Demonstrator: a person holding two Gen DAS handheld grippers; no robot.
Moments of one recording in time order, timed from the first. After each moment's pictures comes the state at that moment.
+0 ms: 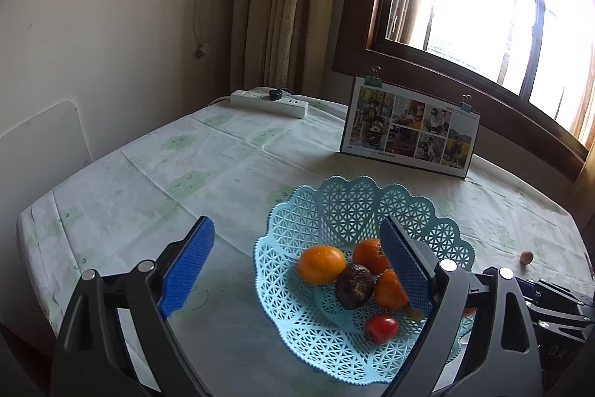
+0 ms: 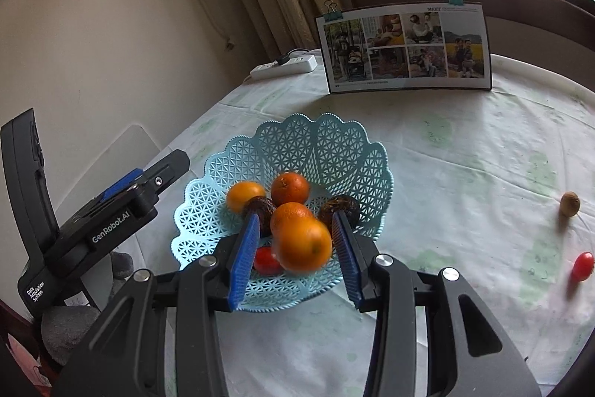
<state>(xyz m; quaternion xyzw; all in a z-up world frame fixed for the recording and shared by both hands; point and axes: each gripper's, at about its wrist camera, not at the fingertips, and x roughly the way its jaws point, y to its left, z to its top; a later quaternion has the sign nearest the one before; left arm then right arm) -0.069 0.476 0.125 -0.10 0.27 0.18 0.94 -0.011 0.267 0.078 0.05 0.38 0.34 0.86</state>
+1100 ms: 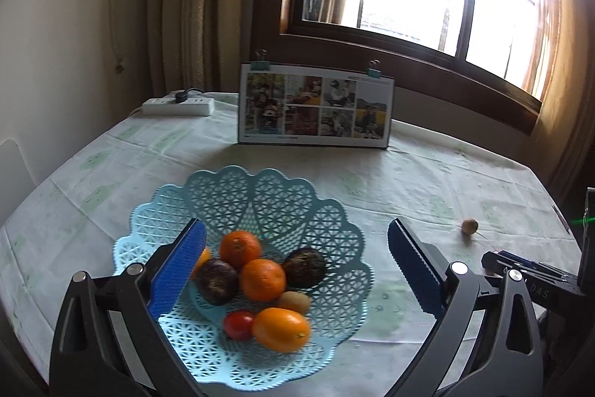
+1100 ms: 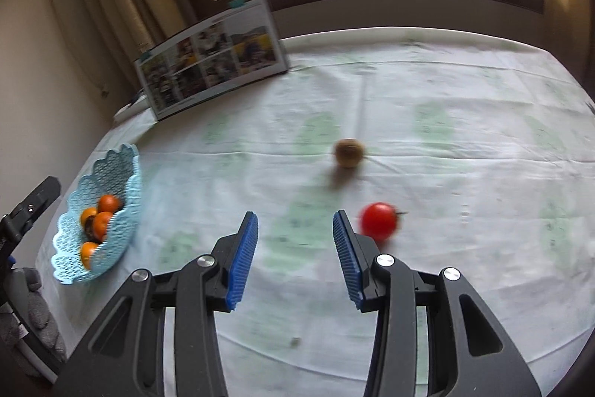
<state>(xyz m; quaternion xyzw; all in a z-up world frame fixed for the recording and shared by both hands) -0.032 0.369 0.126 -0.05 0.30 0.06 0.95 0.018 0.083 0.037 0.10 0.40 0.12 0.90</state>
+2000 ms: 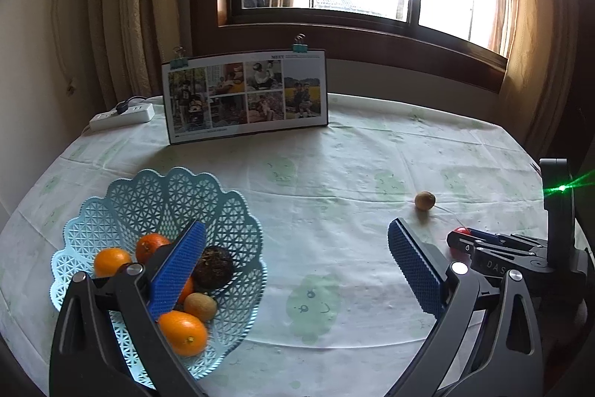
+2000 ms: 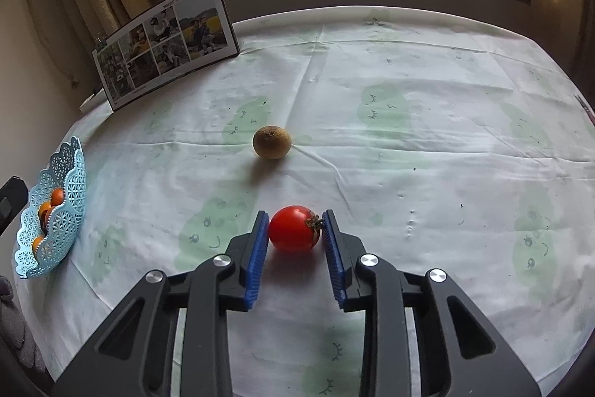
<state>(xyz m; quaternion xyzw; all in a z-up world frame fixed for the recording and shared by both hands) -0.008 0.293 0.113 0.00 0.32 -0.01 0.95 0.042 0.052 0.011 0.08 0.42 0.08 0.90</state>
